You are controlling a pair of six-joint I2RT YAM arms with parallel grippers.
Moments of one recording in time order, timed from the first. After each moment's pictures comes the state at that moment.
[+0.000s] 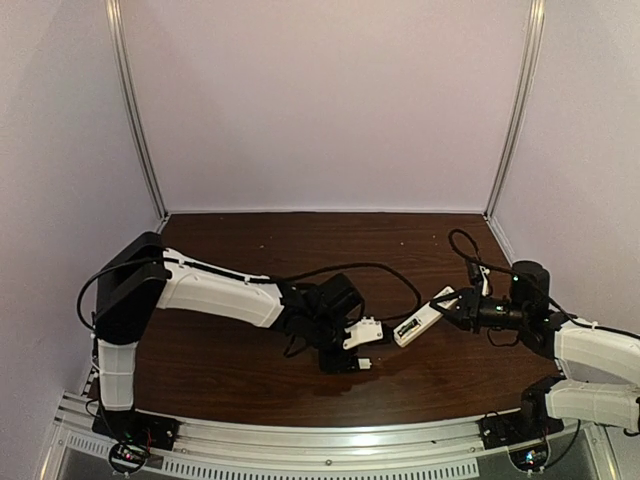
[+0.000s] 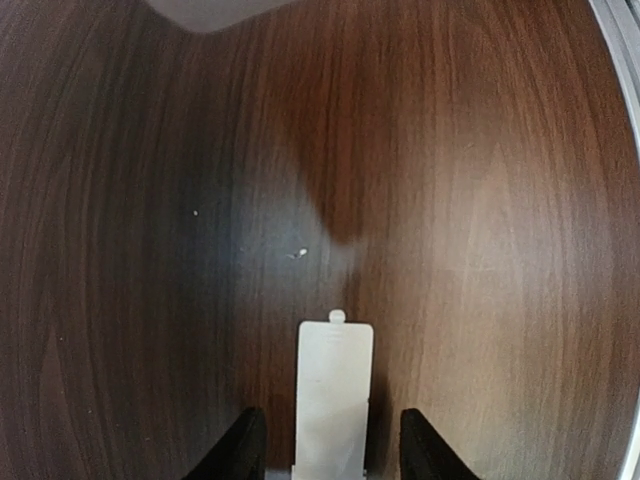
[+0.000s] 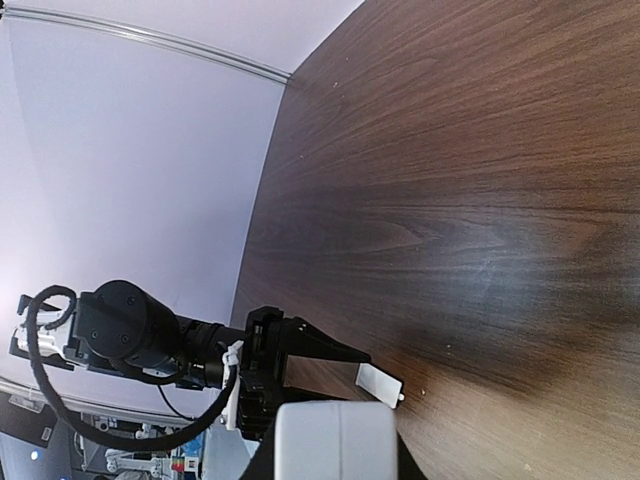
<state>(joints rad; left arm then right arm) -1.14 2.05 1.37 -0.35 0.17 0.35 0.29 0.92 0.28 0.25 -0.73 0.89</state>
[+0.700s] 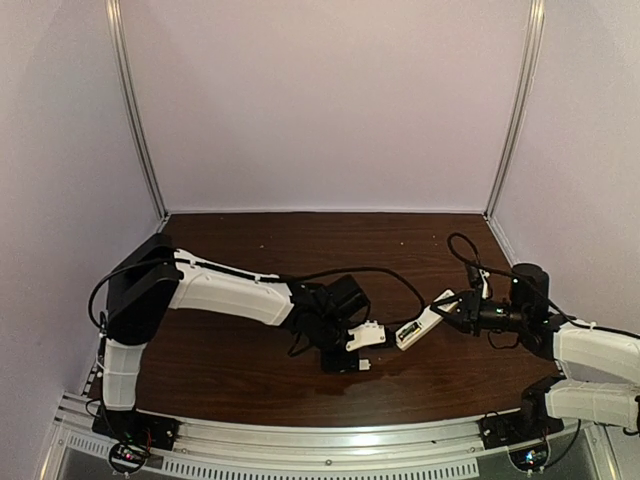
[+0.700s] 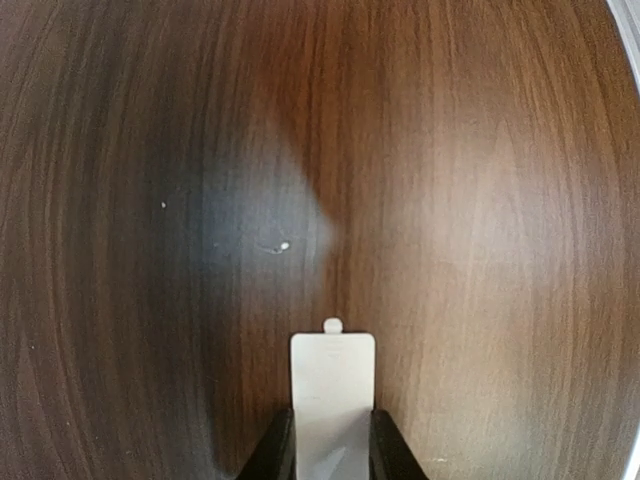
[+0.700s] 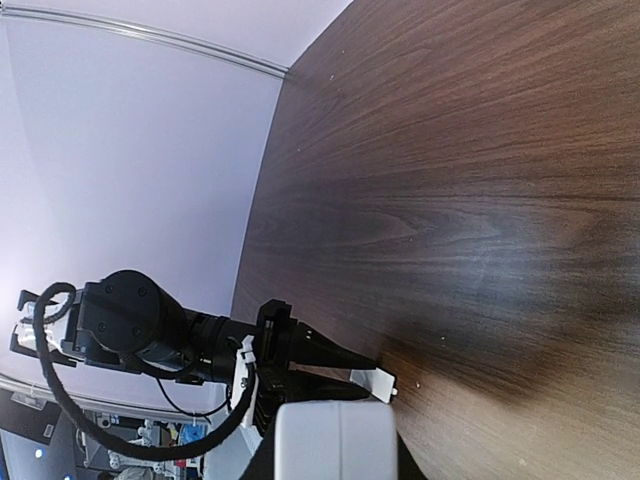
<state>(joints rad) -1.14 2.12 1.46 -0.45 0.18 0.37 0.27 0.93 0.27 0.26 -0.76 0.89</state>
